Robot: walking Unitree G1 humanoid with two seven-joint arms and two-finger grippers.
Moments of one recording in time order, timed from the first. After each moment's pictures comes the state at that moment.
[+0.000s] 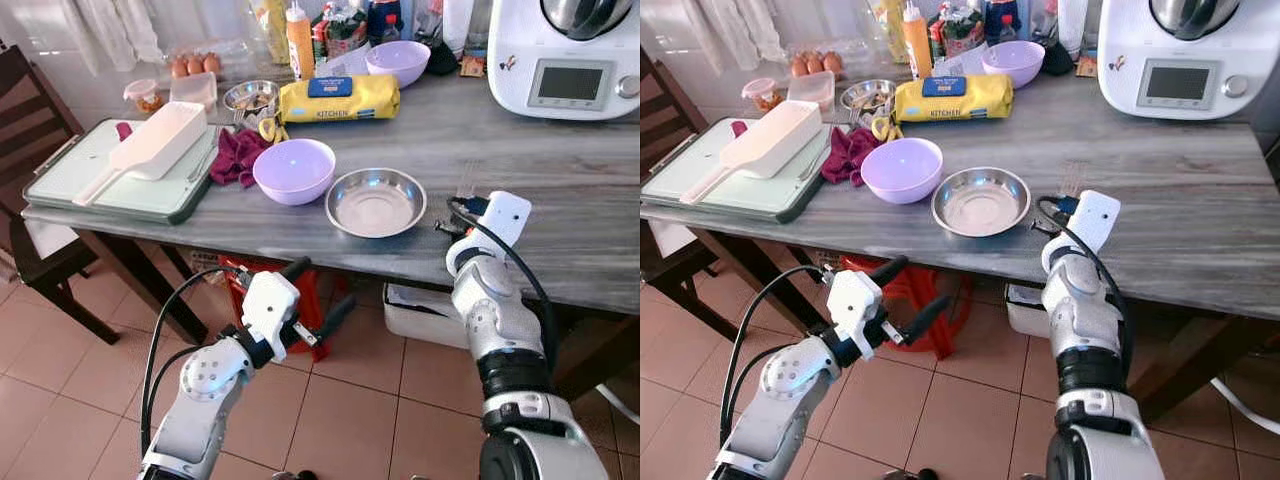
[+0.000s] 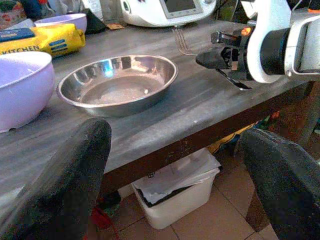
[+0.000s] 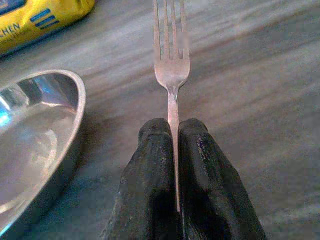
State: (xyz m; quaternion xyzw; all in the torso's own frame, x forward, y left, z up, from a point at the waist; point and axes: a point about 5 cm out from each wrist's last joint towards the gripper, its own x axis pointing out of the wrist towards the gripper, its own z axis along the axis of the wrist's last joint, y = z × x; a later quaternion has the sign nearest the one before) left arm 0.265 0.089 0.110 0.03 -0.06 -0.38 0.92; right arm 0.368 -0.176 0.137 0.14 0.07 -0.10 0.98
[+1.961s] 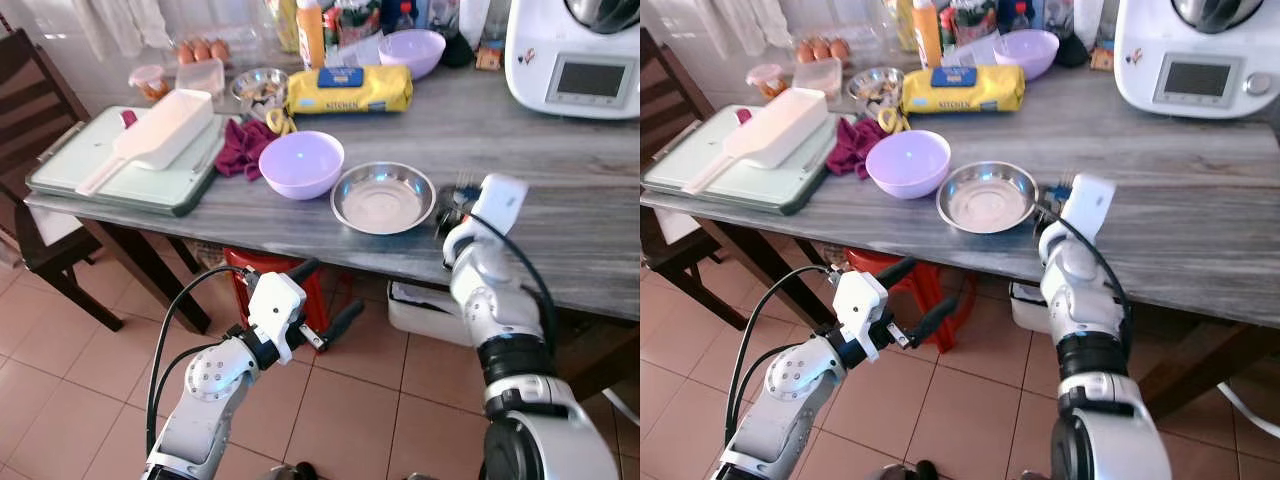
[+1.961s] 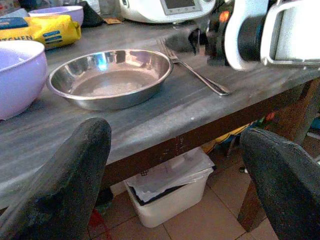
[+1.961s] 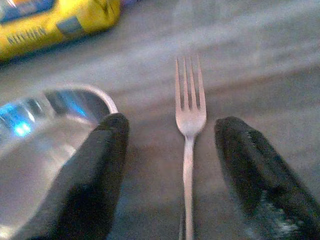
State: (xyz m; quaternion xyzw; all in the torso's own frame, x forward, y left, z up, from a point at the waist) left arm 0.263 0.081 0.112 0.02 -0.06 -0.40 0.92; right arm 0.375 -0.170 0.164 0.10 0.01 -0.08 0.99
